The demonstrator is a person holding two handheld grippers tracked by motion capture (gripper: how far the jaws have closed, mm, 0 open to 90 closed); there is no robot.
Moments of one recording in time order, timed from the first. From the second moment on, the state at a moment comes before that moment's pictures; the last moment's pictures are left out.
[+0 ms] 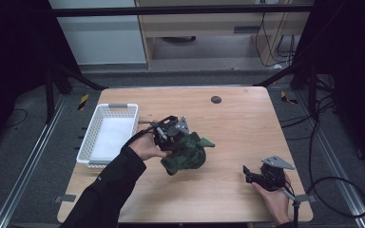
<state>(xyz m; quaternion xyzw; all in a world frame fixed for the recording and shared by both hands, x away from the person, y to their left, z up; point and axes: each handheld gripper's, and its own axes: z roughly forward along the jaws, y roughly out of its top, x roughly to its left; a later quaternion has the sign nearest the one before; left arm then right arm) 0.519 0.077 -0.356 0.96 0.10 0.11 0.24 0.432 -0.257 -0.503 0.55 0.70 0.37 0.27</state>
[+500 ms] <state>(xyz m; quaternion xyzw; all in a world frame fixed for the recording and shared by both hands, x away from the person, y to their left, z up) 0.522 0.070 -0.387 0.97 0.09 0.09 0.22 0.433 -0.256 -0.504 0.55 0.70 0.37 0.27</state>
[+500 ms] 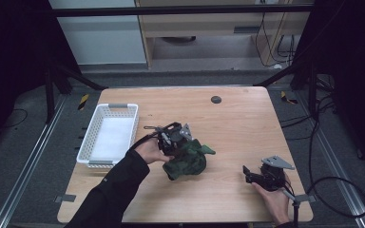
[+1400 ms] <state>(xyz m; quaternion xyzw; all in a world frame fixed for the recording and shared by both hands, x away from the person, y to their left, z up) 0.517 0.062 -0.410 0.97 0.08 0.08 0.20 0.433 -0.256 -0.504 0.55 0.70 0.37 0.26</state>
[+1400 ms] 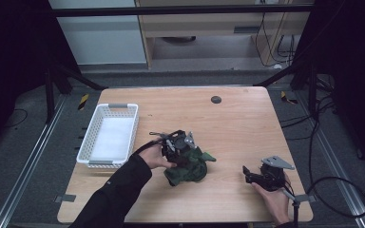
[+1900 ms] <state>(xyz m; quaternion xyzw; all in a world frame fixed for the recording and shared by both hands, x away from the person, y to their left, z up) 0.517 0.088 -0.384 0.95 0.12 0.10 0.26 0.433 -0.256 -0.504 0.55 0.70 0.37 0.27</state>
